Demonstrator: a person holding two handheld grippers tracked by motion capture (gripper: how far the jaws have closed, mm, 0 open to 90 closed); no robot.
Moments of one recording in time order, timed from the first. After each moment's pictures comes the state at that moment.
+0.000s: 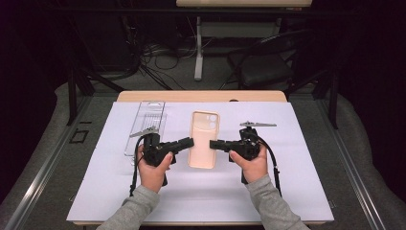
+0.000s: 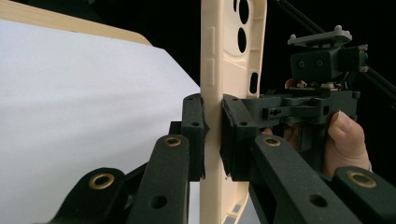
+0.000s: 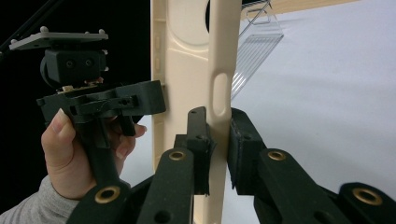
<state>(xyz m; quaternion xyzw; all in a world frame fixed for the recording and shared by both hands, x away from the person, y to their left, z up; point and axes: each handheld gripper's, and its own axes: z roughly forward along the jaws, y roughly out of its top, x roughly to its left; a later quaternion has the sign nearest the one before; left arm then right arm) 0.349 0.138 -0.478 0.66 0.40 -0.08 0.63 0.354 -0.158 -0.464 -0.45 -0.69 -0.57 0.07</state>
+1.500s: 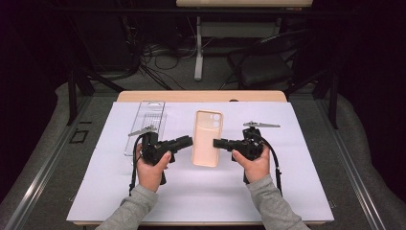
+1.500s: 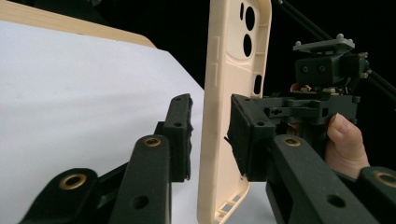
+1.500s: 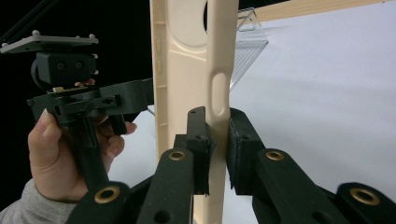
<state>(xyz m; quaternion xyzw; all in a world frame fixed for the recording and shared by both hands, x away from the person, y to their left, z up) 0.353 0.142 -0.479 0.66 0.41 -0.07 0.63 0.354 -0.166 -0.466 -0.46 -0.68 -0.57 0.04</state>
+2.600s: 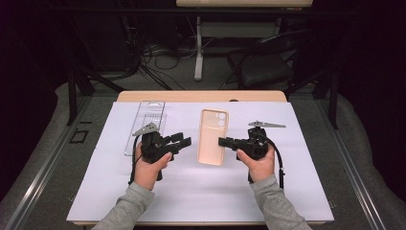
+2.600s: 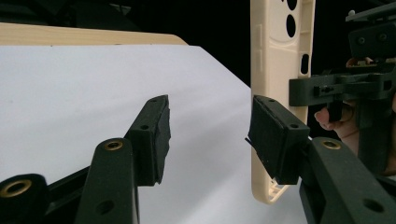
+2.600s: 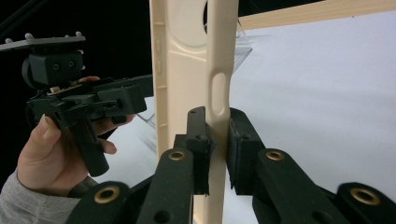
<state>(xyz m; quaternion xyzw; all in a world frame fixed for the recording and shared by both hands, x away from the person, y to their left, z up) 0.360 0.143 -0.479 0.71 0.39 0.02 0.59 0.353 -0.179 -0.464 -0.46 -0.68 -0.57 0.02</state>
